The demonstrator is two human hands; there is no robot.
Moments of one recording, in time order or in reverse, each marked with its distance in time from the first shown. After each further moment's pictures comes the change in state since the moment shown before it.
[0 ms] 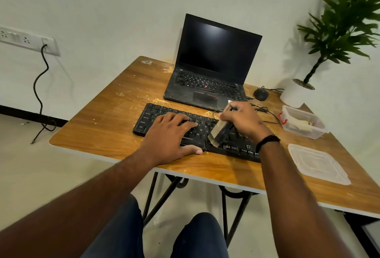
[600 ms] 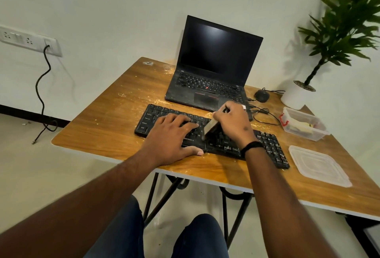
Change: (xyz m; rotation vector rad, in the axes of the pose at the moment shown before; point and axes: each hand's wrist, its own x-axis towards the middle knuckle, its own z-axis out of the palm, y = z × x) left_hand 0.000 0.000 0.002 -0.007 0.014 0.000; right_hand -0.002 -0.005 0.029 -0.061 0.104 0.001
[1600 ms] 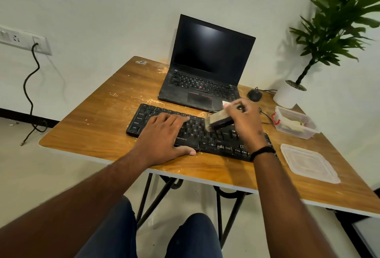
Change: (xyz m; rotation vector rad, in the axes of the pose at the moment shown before) left_hand 0.001 0.000 0.001 -0.020 0.035 -0.014; right_hand -0.014 0.008 -0.034 0.284 0.123 -0.014
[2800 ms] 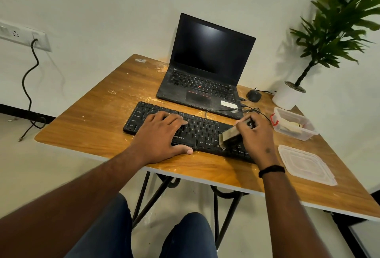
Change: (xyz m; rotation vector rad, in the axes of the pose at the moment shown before) left_hand -0.001 0.002 -0.004 0.038 -0.054 0.006; right_hand -0.019 0.033 -0.033 -0.168 0.001 -0.047
